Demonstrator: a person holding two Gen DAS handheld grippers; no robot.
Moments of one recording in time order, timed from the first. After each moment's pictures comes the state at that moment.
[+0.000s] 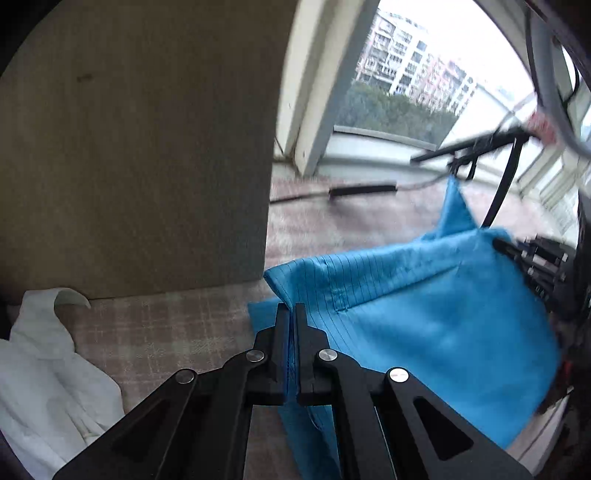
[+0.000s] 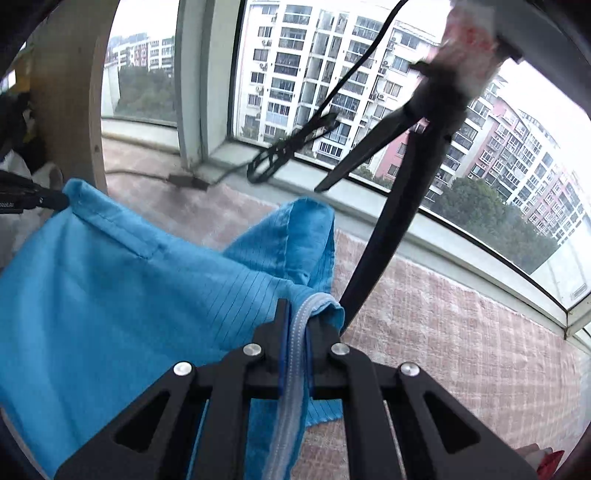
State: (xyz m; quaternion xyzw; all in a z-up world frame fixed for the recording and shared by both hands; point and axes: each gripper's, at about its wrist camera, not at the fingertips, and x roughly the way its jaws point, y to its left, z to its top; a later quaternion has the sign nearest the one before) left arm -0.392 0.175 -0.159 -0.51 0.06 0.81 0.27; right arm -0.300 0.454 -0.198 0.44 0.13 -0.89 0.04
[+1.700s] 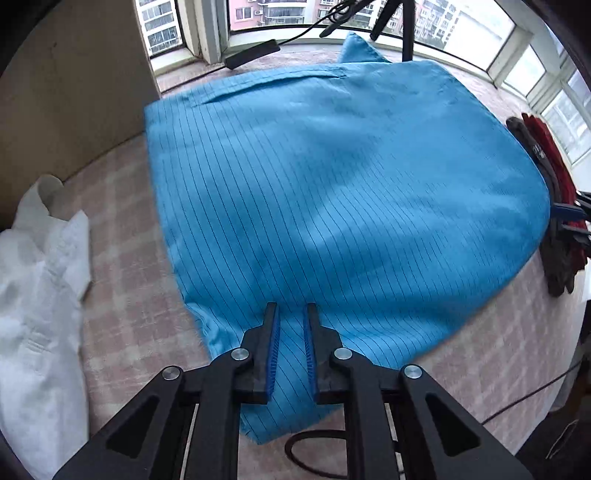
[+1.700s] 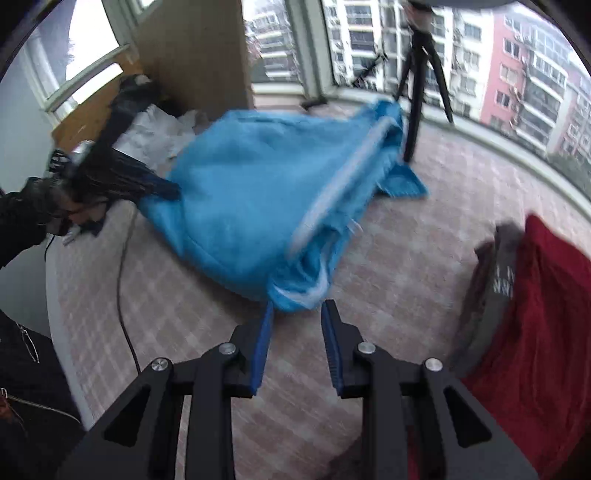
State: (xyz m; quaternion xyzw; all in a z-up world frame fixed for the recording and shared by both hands) left arm -0.257 0.208 -0.181 -0.58 0.17 0.75 0.29; right arm -0.075 0.479 -0.167 0.46 0.02 -0.85 0.24
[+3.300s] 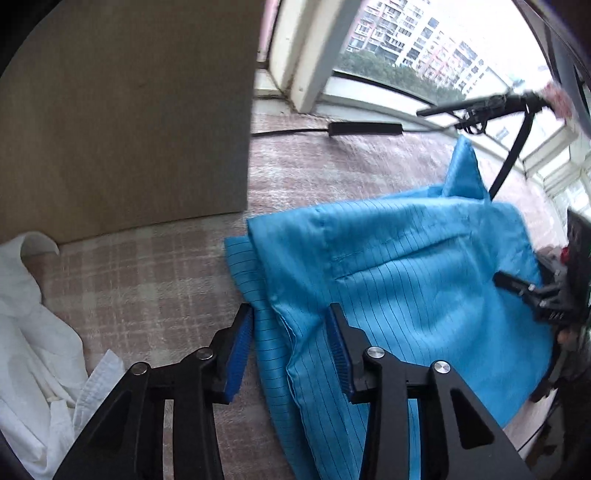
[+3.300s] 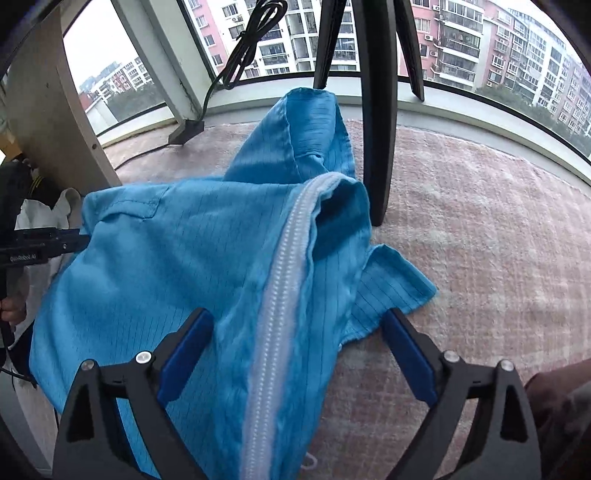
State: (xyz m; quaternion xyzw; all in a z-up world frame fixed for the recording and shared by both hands) left arm -0.405 0.195 -0.197 -0.58 0.06 0.77 0.27; right arm -0.261 0.471 -0.238 0.52 -0.07 -0.85 0.08
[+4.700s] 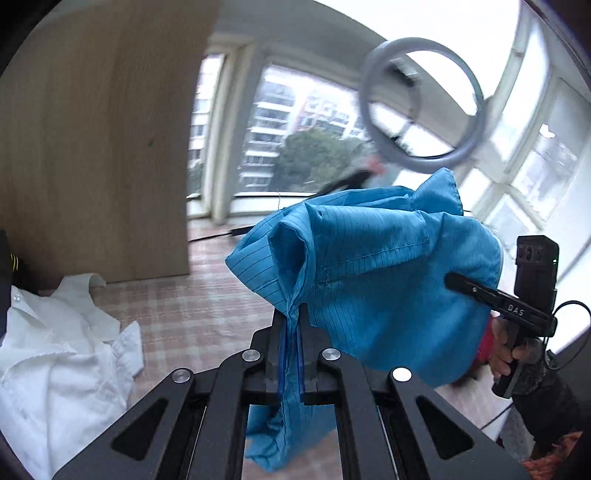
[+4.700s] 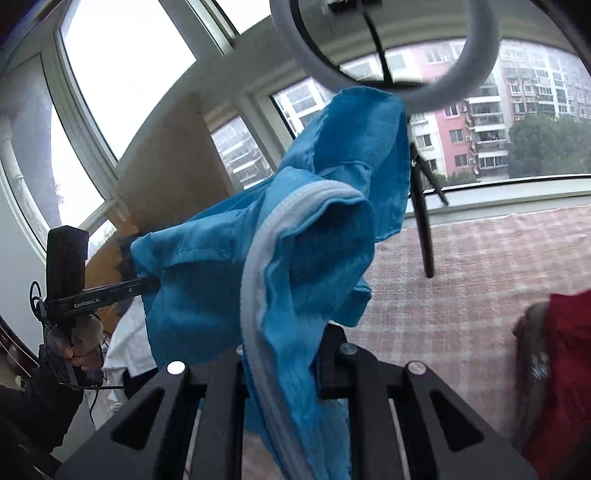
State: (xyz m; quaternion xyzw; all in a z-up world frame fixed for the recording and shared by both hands) left arm -0.256 0.144 -0.022 -0.40 0.00 0.83 0.38; right arm -0.088 0.453 -0.088 0.31 -0.18 -0.92 0.16
